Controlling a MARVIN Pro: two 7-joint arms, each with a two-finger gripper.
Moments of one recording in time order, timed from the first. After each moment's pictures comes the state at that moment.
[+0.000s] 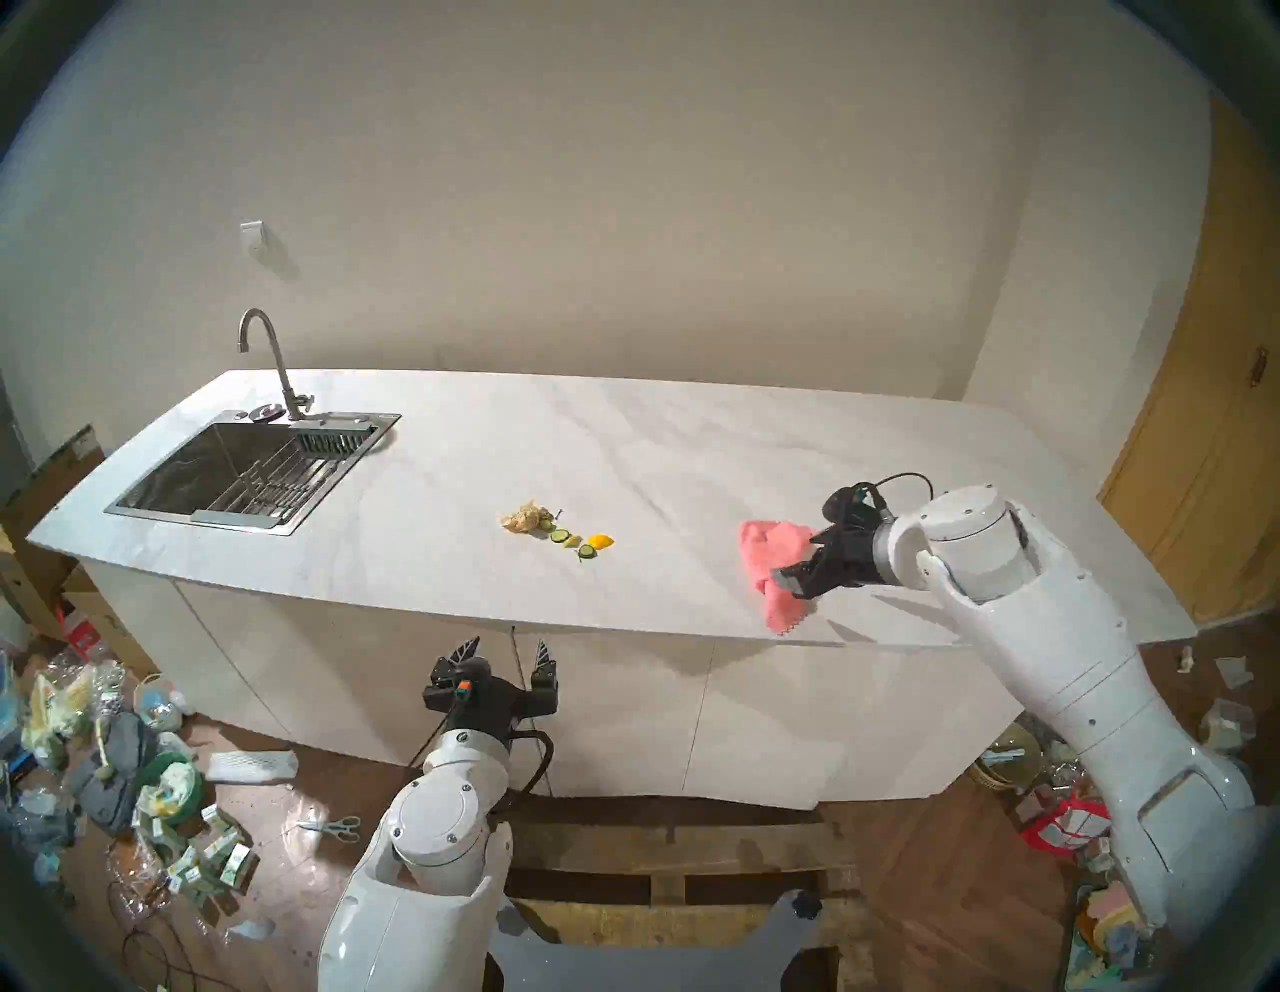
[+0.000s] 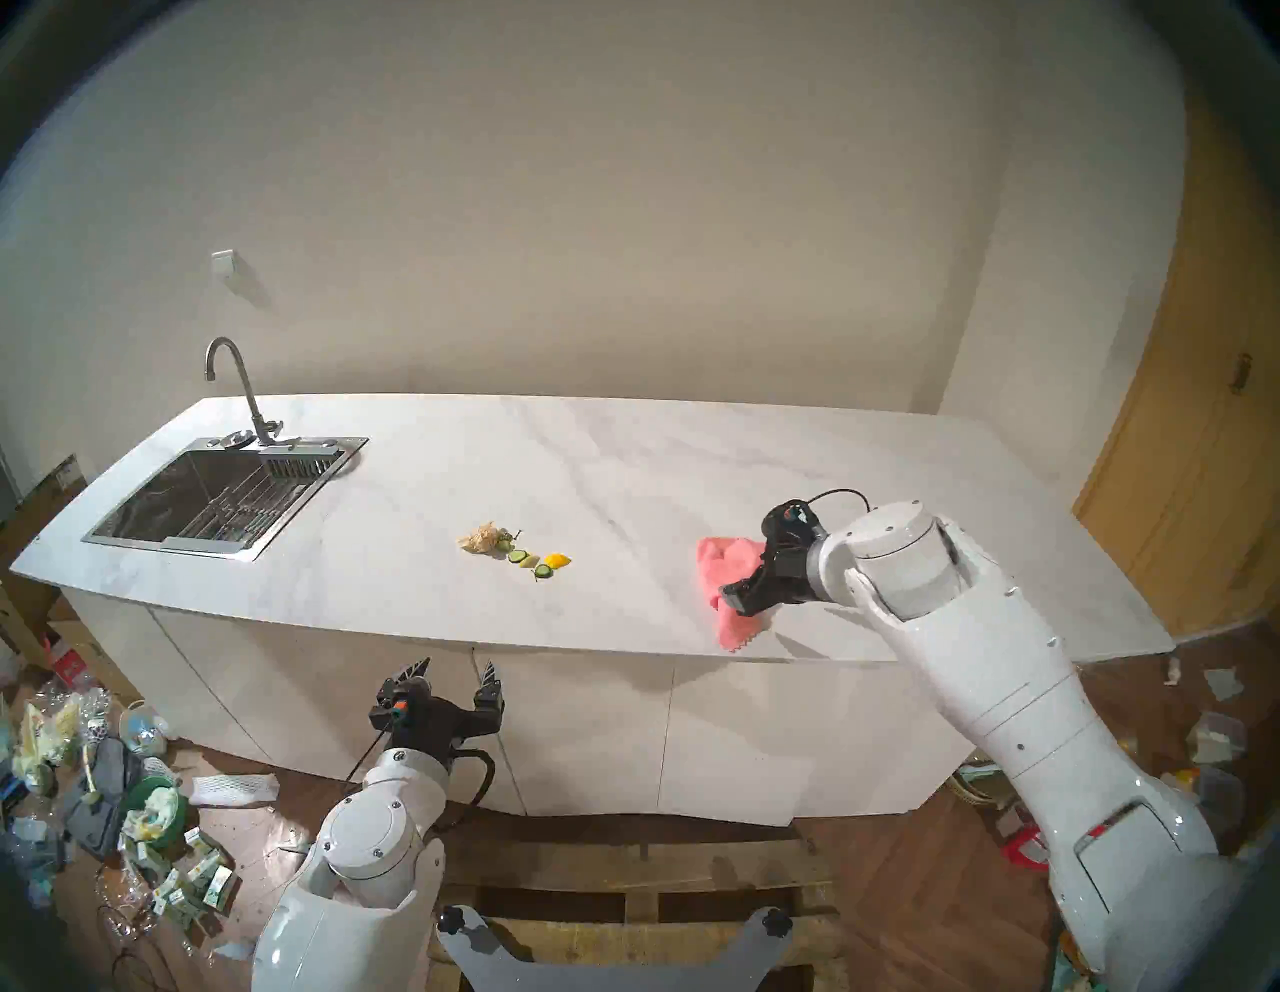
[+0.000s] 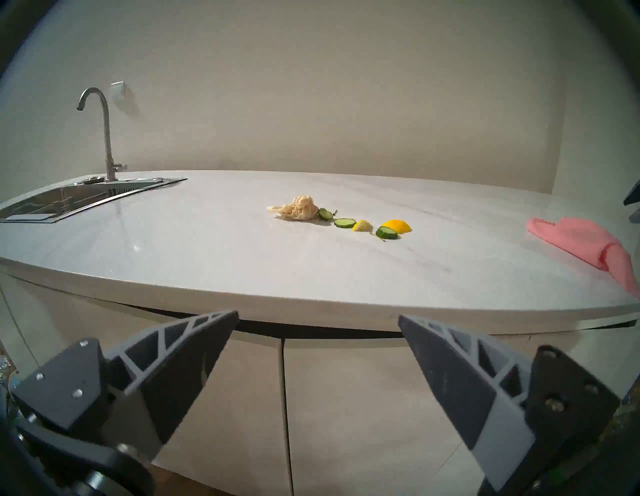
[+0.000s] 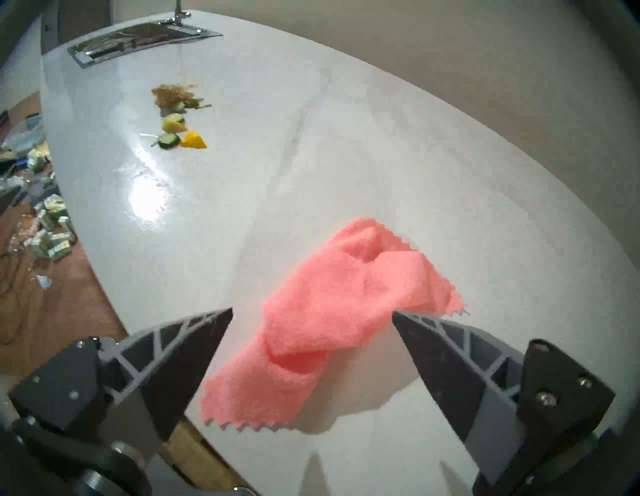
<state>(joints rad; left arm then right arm) 1.89 -1.52 -1.50 -1.74 -0.04 -0.01 0.08 -1.14 -0.85 1.21 -1.61 0.31 0.76 0.57</state>
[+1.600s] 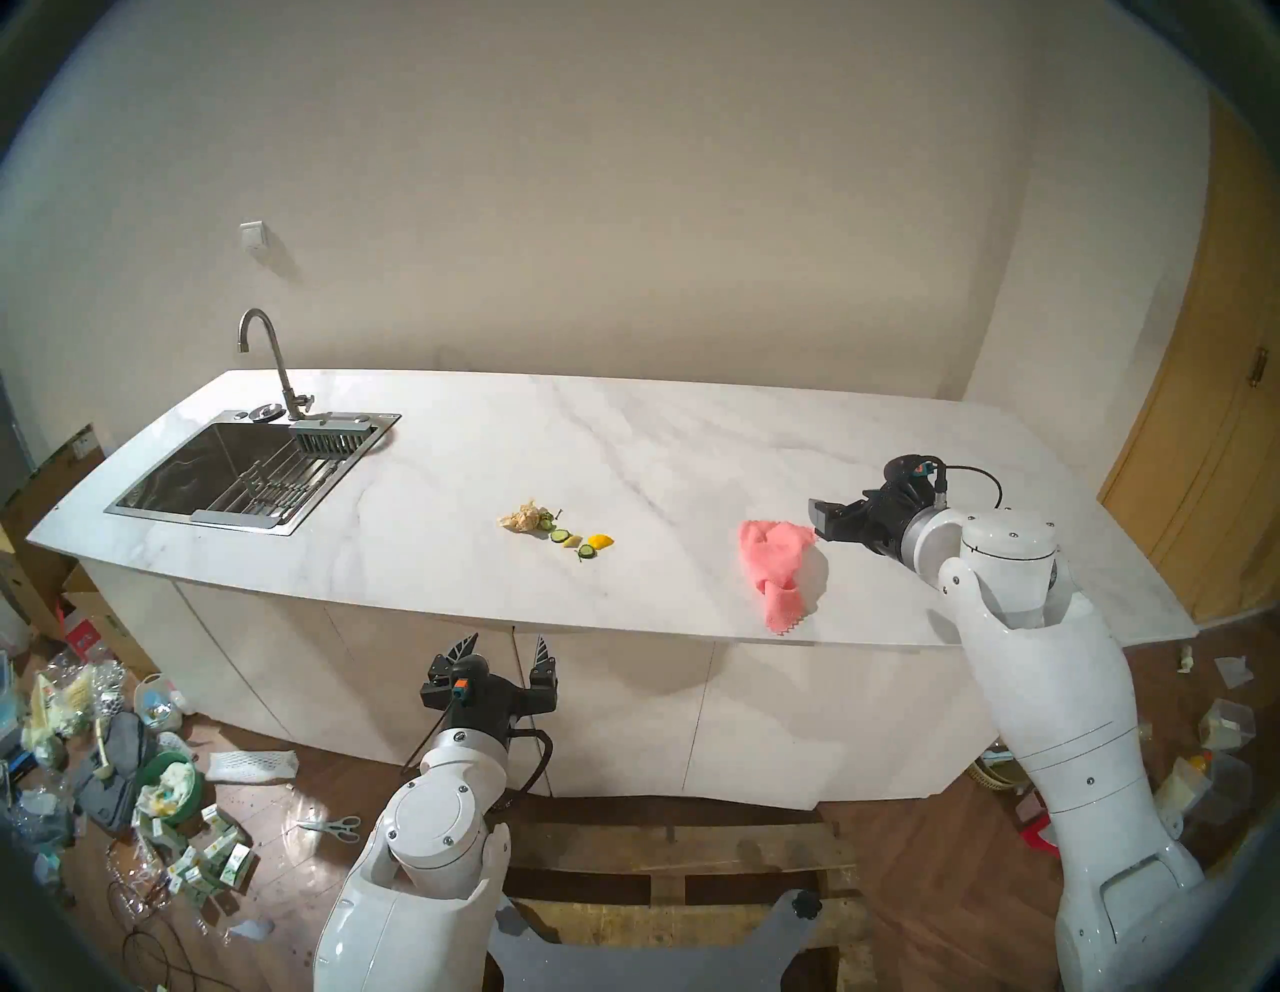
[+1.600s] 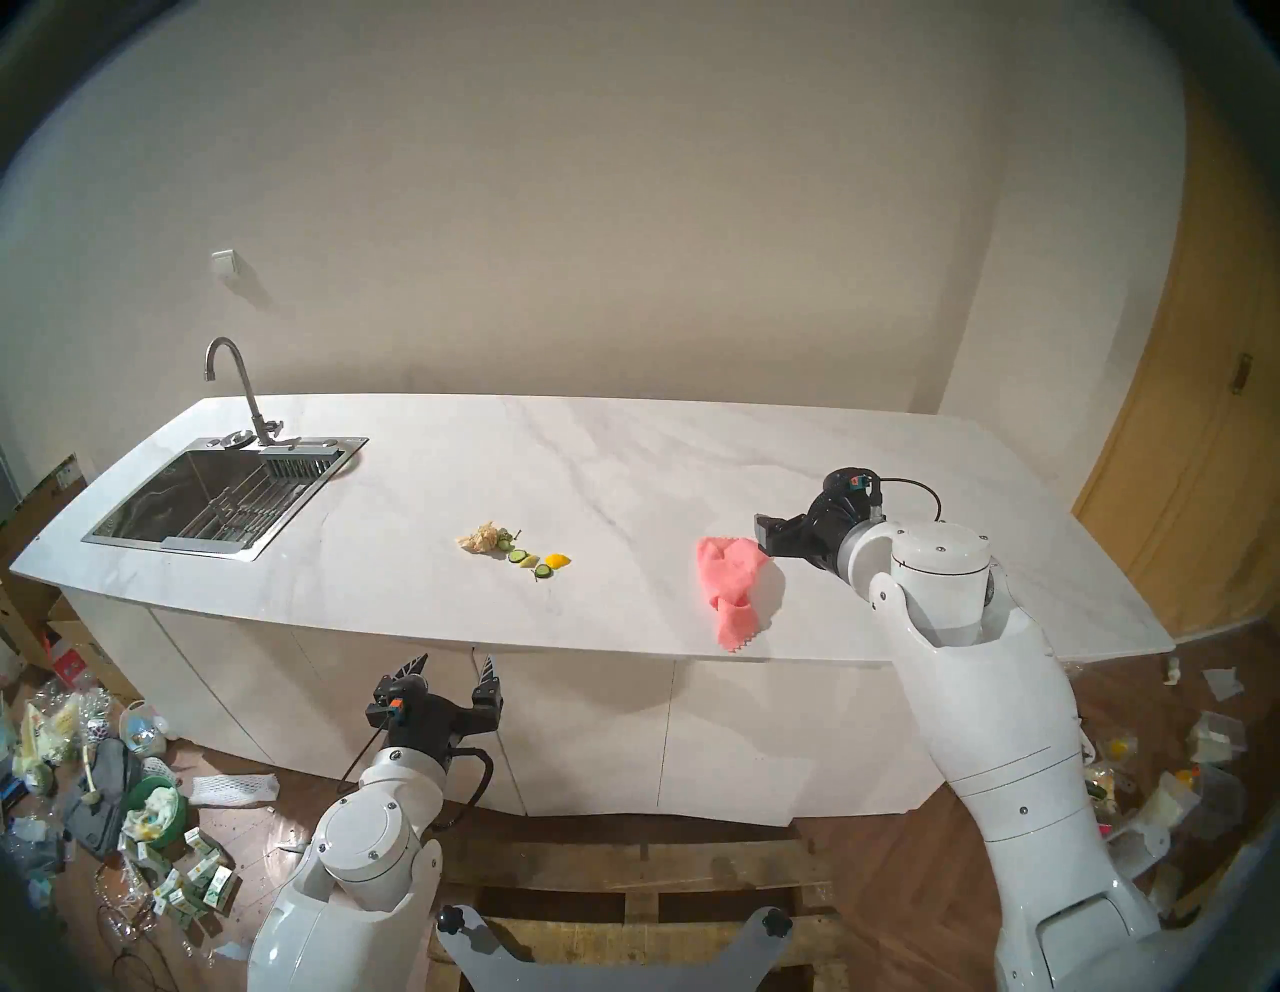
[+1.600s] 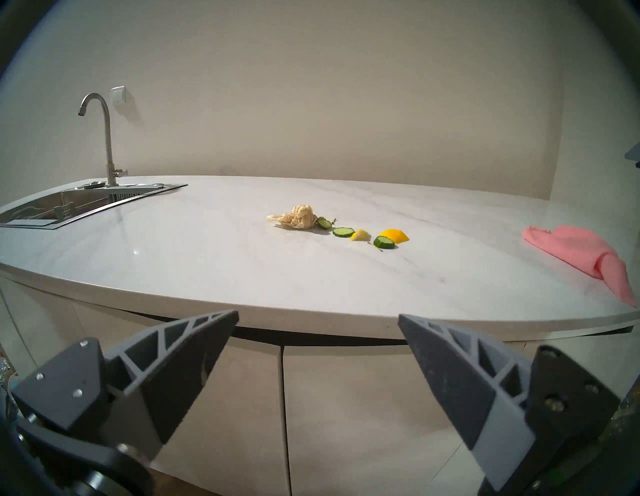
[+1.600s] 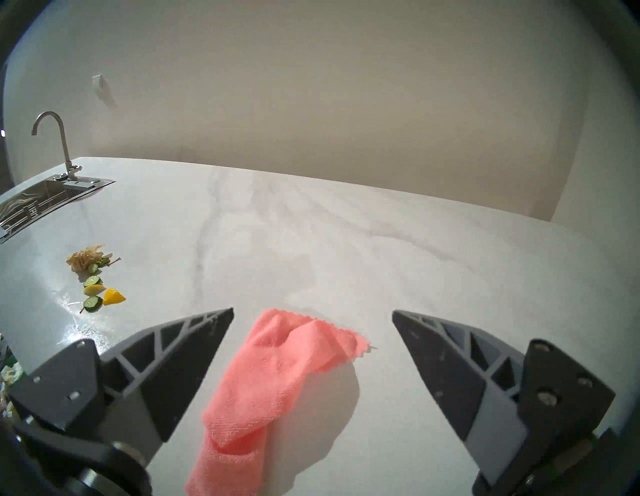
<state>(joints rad) 1.91 -1.52 -1.50 -1.77 -0.05 -0.01 0.08 -1.35 -1.08 1.50 -1.75 0.42 0.67 0.11</state>
